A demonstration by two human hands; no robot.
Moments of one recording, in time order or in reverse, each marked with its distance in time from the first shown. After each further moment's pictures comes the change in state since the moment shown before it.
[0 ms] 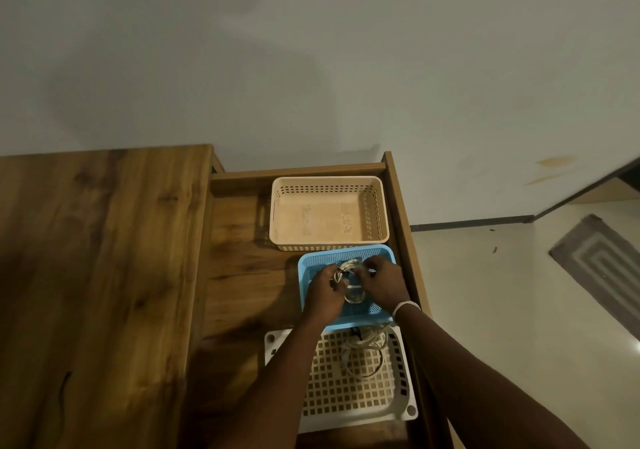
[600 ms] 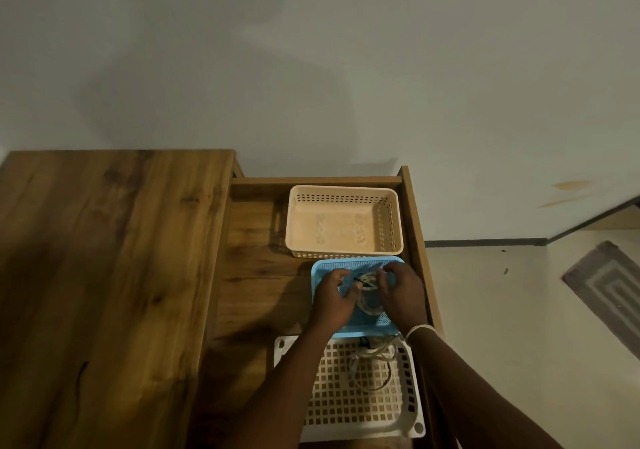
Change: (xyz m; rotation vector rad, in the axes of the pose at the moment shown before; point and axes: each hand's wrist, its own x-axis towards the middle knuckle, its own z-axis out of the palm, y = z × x) left_hand -0.008 0.006 -0.014 -0.063 0.087 0.084; right_hand -0.015 -0.008 -0.008 0.024 0.255 -0.200
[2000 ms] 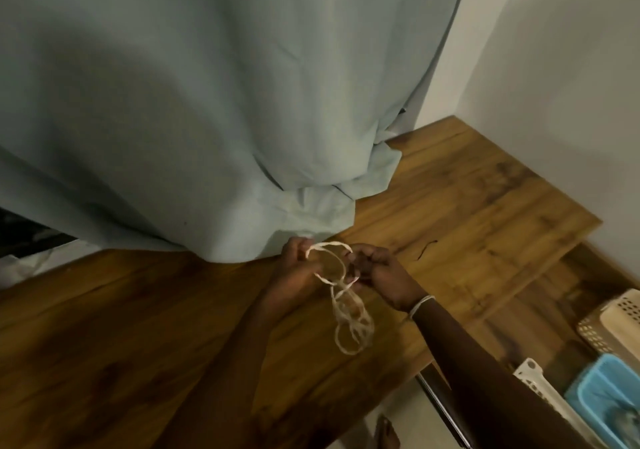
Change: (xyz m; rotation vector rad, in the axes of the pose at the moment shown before) left_hand -0.459 -0.227 -0.374 -0.655 1.007 -0.369; right_hand -0.386 -0.373 0.194 0.475 -1.560 -0.403
